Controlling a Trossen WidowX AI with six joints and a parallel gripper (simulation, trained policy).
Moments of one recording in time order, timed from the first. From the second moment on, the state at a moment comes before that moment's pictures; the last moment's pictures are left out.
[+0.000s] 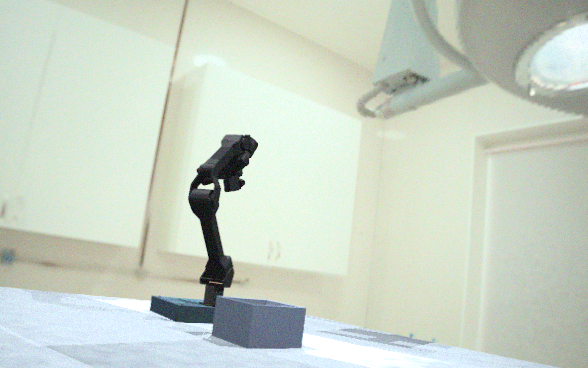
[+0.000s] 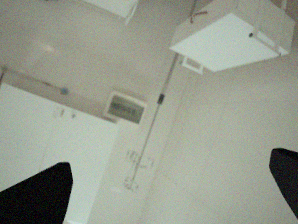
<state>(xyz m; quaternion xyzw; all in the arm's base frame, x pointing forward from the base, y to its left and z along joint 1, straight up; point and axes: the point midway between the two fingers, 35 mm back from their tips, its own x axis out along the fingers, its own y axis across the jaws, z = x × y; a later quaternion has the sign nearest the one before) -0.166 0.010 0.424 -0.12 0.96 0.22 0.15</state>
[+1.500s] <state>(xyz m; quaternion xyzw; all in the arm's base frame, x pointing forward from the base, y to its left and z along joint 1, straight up) 0.089 0.207 0.183 0.26 0.73 -0.03 0.63</state>
